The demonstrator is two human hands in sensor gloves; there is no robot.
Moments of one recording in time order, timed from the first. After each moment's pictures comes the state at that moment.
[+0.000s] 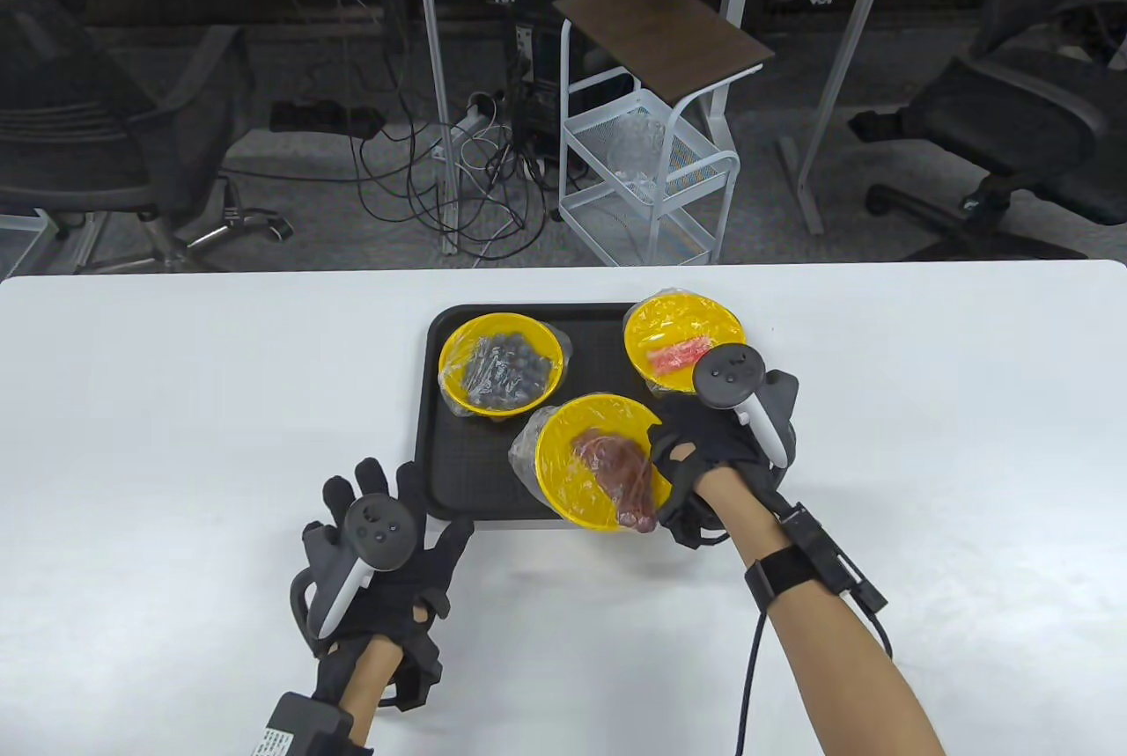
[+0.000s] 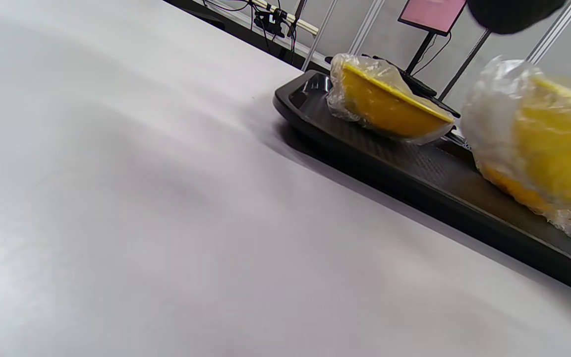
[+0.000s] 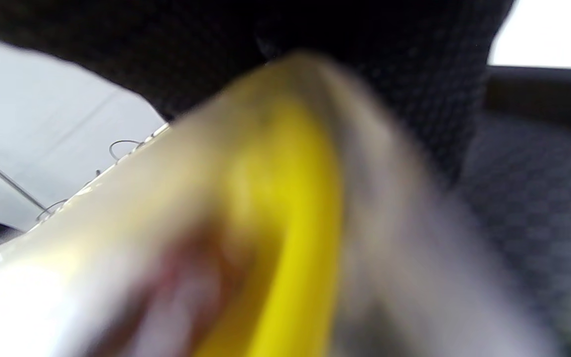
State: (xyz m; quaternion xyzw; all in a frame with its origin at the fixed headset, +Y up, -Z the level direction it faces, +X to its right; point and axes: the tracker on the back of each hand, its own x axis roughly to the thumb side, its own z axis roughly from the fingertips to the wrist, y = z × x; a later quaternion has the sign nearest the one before) left_hand -0.205 -0.734 -0.283 -0.11 0.09 0.21 0.97; right_hand 0.148 -0.700 -0.424 -0.07 0.09 0.94 0.31
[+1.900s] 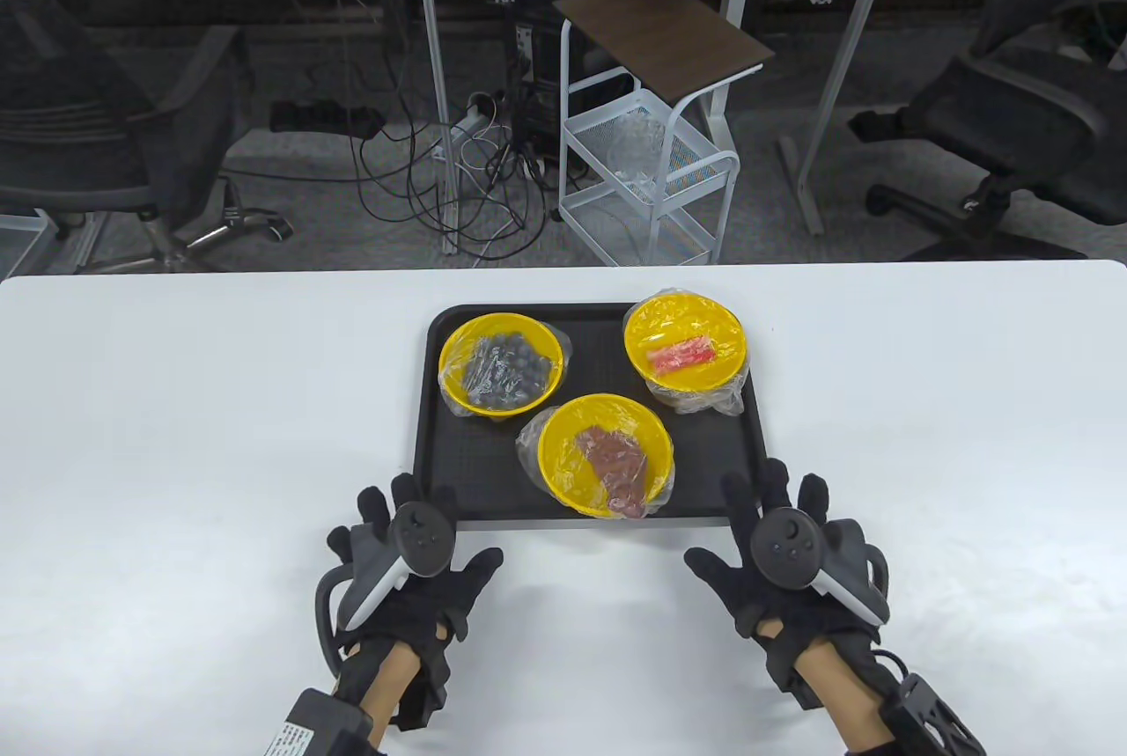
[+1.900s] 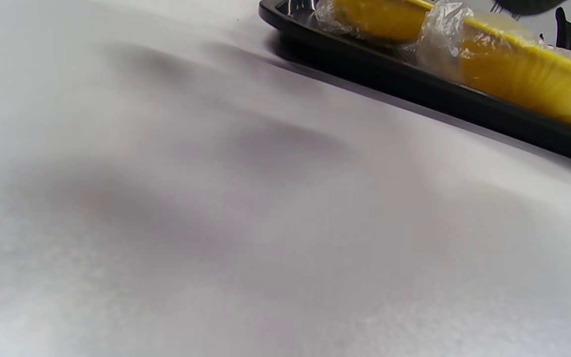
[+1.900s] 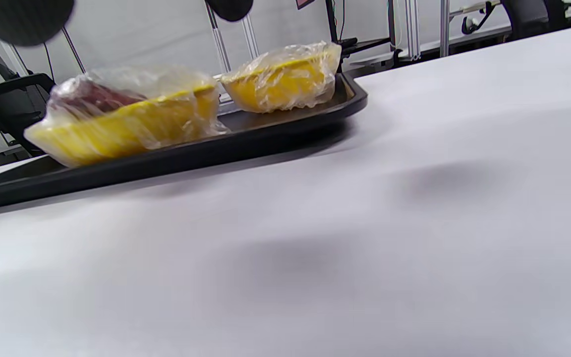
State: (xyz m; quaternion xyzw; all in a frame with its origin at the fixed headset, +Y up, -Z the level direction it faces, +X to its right) left_hand -0.179 -0.751 -0.283 -0.20 0.05 0.13 0.97; right_hand 0.214 -0.736 -0.288 0.07 0.07 0.99 0.12
